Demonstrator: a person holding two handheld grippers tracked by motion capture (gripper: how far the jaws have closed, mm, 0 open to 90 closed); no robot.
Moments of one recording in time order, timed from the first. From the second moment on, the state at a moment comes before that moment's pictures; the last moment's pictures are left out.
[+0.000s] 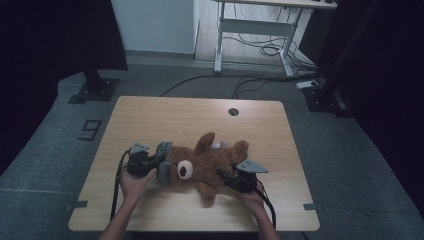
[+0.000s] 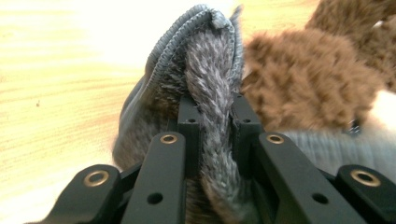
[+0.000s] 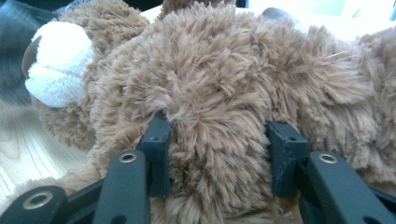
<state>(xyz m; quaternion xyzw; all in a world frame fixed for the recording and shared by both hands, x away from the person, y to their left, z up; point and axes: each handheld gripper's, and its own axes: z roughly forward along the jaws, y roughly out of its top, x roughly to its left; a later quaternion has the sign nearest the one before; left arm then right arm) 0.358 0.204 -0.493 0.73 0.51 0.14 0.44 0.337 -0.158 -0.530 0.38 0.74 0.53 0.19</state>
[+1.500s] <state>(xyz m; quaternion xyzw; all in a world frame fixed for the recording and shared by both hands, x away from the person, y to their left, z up) 0.370 0.129 -0.452 0.77 0.44 0.14 0.45 0.336 -0.157 -0.531 0.38 0.73 0.53 0.19</state>
